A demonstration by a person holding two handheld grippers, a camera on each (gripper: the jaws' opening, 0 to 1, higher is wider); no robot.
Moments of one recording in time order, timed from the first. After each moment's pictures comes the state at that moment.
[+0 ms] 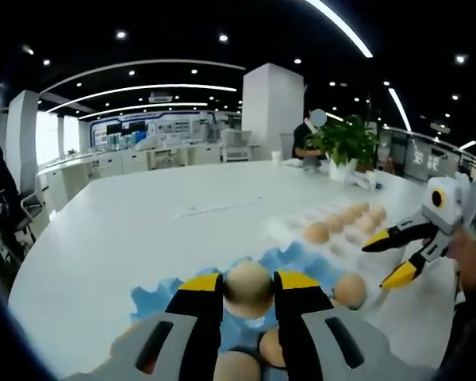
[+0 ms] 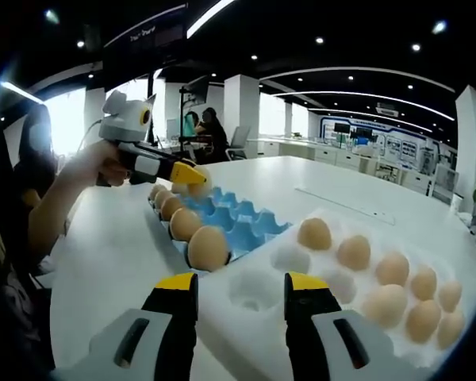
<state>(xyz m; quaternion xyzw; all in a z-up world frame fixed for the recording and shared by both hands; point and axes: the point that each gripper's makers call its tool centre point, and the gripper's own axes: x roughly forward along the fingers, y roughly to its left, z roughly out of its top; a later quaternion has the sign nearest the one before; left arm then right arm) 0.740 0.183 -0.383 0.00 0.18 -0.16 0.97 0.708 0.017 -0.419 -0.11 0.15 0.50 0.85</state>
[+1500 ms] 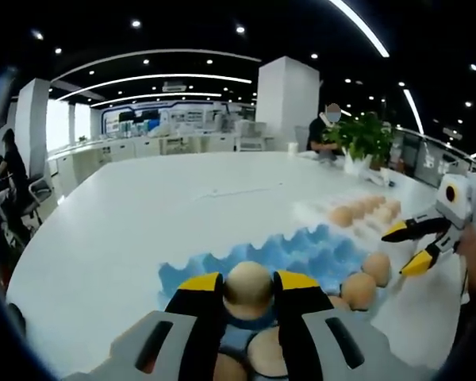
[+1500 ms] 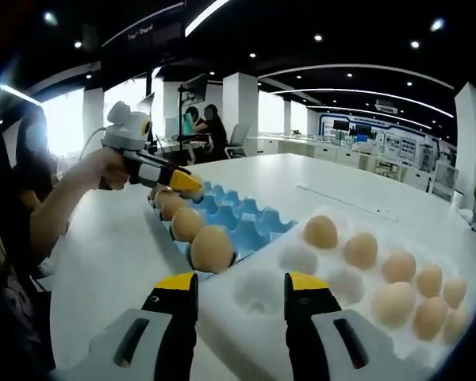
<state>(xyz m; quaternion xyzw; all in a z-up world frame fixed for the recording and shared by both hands) 0.733 0.206 -0.405 -0.02 0.21 -0.14 0.97 0.708 0.017 -0.421 -0.10 0.16 0.50 0.85</state>
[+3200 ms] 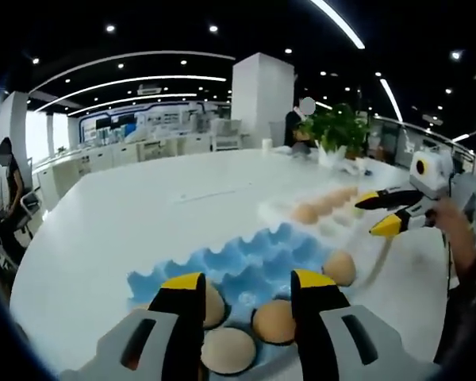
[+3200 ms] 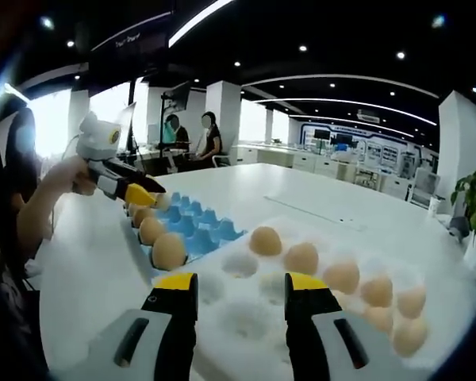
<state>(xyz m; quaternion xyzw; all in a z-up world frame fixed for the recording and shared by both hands) 0.723 0.170 -0.391 0.02 0.21 -0.20 0.96 0.740 -0.028 -0.395 -0.11 0.13 0.45 0.88</state>
